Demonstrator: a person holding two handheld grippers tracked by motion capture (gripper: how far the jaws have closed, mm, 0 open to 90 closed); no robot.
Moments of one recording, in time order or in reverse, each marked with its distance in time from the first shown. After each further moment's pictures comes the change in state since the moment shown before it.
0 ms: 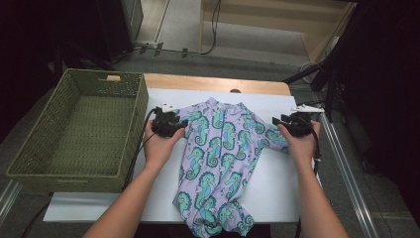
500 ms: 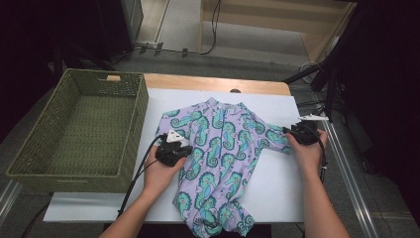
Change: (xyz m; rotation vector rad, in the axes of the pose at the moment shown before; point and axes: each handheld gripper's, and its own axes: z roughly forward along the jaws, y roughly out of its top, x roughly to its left) left arm -0.033 -0.054 -0.012 0.073 -0.137 0.088; right arm -0.028 -0.032 0.008 0.098 -0.132 0.041
